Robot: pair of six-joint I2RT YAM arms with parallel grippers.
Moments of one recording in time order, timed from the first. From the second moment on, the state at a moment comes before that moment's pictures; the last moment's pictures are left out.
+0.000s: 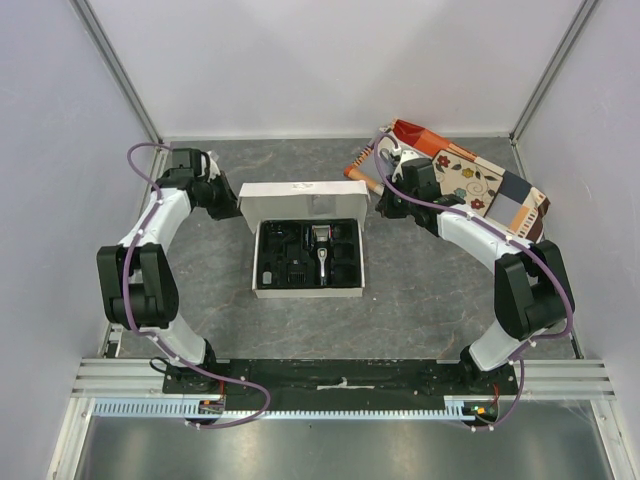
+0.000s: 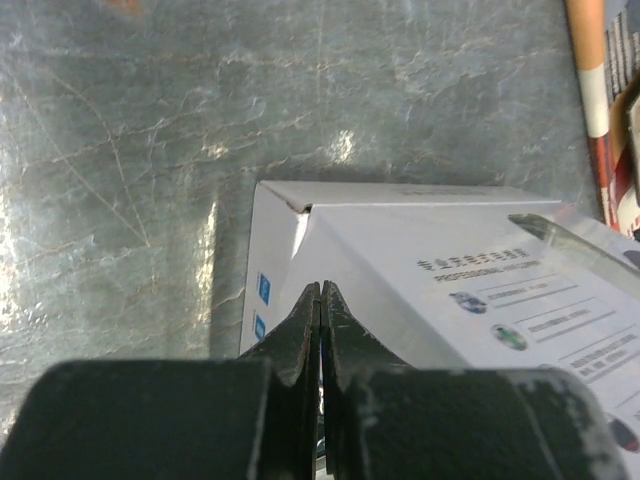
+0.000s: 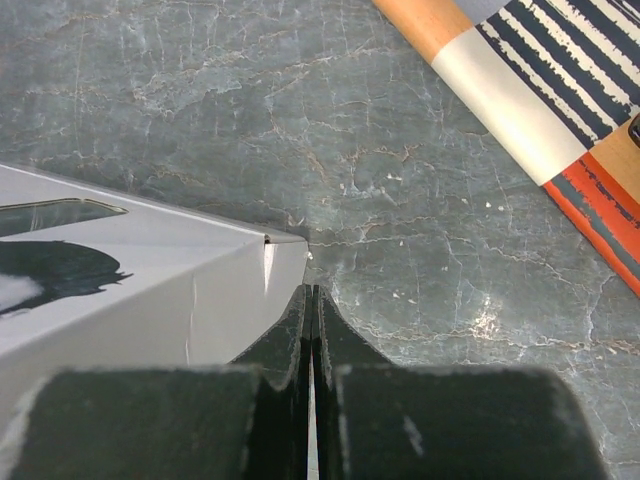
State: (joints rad) left arm 0.03 1.66 1.28 -0.57 0.42 -0.41; right arm 0.37 1.63 1.12 -0.14 -0.12 0.33
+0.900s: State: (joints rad) left arm 0.03 1.66 1.11 -0.53 0.53 -0.39; right arm 0.43 1.63 1.10 -0.11 -0.17 0.37
